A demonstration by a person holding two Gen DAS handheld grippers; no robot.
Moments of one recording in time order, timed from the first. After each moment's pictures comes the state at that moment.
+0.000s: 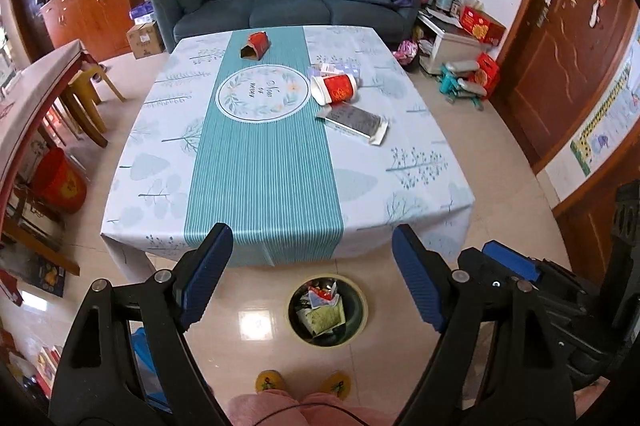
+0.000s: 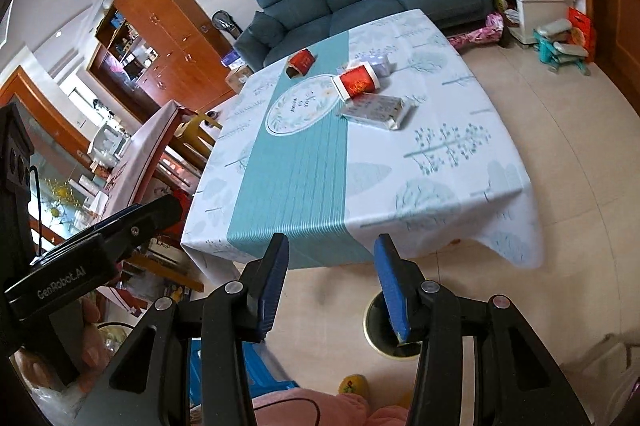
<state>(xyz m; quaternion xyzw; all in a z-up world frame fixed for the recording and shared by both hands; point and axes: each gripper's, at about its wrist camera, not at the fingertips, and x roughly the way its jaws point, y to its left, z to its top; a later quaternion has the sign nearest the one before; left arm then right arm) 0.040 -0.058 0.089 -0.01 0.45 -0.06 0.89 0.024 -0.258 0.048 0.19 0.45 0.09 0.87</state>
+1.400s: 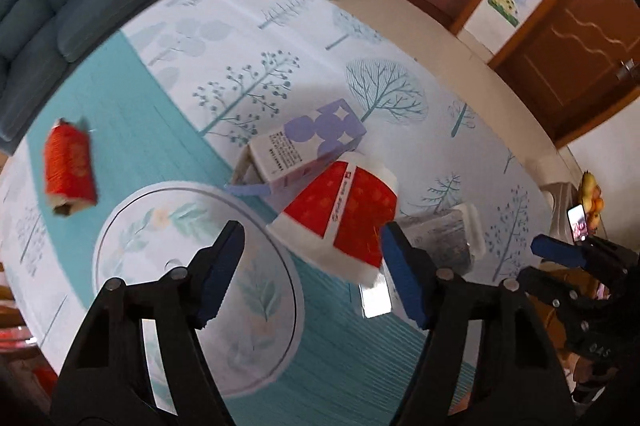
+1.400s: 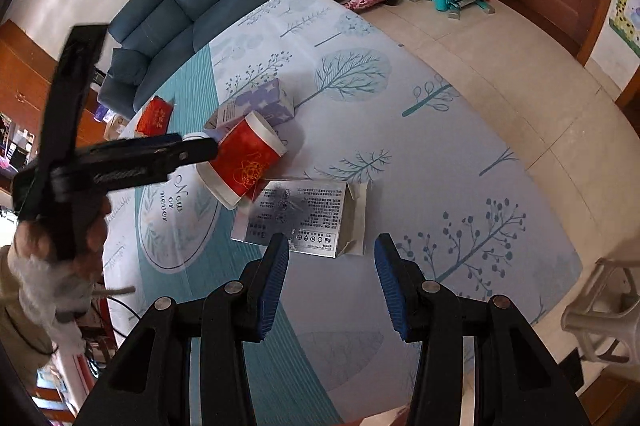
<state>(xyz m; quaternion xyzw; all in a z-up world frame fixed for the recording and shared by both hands) 0.498 -0.120 -0.071 0.18 0.55 -0.36 0.73 0.299 -0.280 -0.060 0.25 0.51 -0.14 0.81</state>
